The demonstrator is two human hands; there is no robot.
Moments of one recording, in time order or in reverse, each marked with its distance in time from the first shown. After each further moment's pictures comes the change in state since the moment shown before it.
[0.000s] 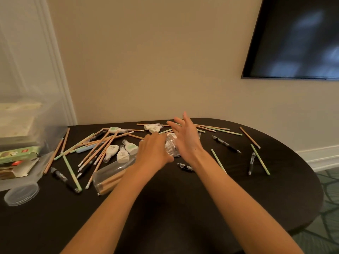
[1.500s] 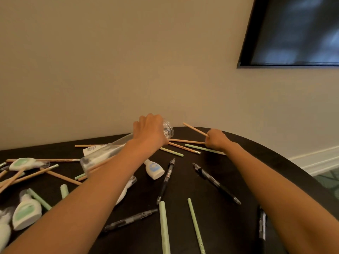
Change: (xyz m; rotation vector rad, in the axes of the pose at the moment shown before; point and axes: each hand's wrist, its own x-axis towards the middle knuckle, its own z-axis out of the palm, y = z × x) left_hand 0.269 0.099 0.093 0.131 0.004 -0.019; right_hand 0.276 -0.067 -0.291 -1.735 0.230 0.103
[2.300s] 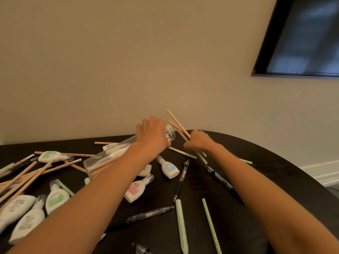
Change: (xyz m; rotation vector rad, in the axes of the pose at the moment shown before) left_hand -0.014 -0.036 -0.012 0.001 0.006 -0.037; right_hand -0.028 -0.098 0.003 0.095 -0.136 -0.138
